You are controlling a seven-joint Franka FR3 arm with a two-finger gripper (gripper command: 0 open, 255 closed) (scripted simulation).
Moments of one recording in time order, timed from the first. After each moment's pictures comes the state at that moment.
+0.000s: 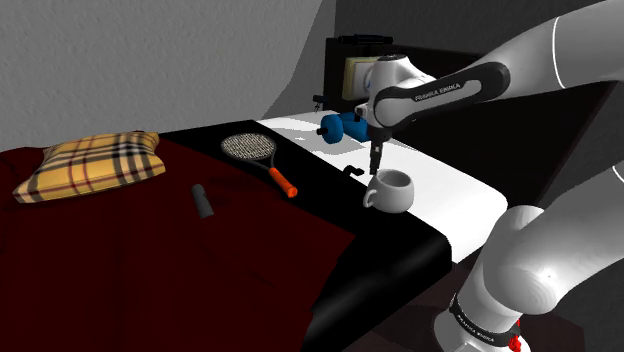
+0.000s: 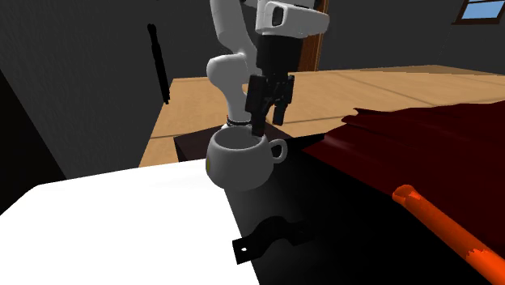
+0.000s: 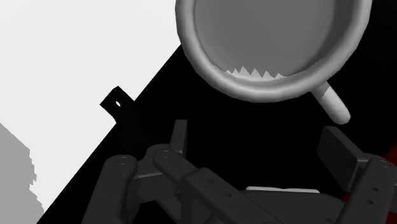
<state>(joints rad) -0.01 -0.42 -0.31 -2.45 -0.30 2.13 -0.62</state>
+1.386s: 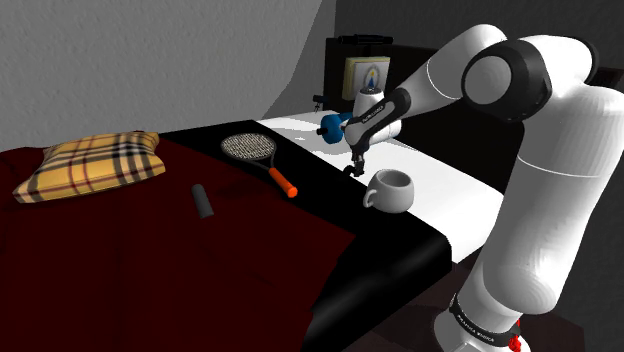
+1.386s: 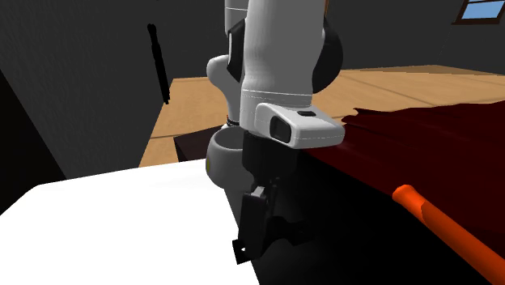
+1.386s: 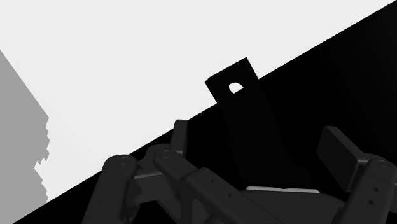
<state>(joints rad) -0.01 0.13 -0.45 -2.21 -0.09 2.55 -1.07</state>
